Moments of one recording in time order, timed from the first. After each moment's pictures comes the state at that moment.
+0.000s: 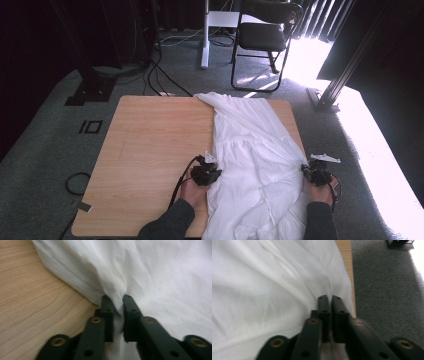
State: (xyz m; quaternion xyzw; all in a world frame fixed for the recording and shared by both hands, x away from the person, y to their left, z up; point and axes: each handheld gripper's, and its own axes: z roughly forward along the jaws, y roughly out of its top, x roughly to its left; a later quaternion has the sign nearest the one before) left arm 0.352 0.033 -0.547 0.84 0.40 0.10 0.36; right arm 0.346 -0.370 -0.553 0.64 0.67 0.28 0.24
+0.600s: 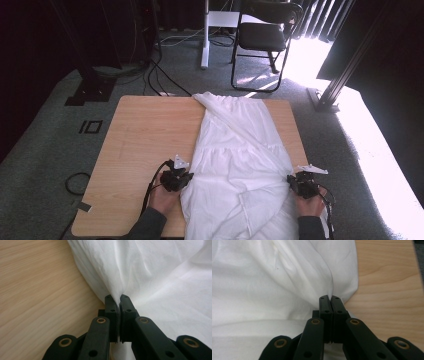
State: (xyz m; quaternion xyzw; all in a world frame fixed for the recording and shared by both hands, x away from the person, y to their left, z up) left arm 0.319 0.126 -0.533 0.83 0.42 0.14 0.33; right arm 0.302 -0.314 -0.552 0.62 0.70 0.30 0.21
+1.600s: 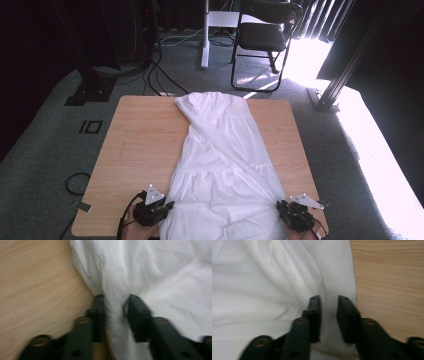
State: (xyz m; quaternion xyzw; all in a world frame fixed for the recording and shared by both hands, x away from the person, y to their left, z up) left arm 0.230 0.183 -0.542 0.81 0.44 0.14 0.35; right arm 0.211 -0.274 -0.555 0.60 0.70 0.32 0.21
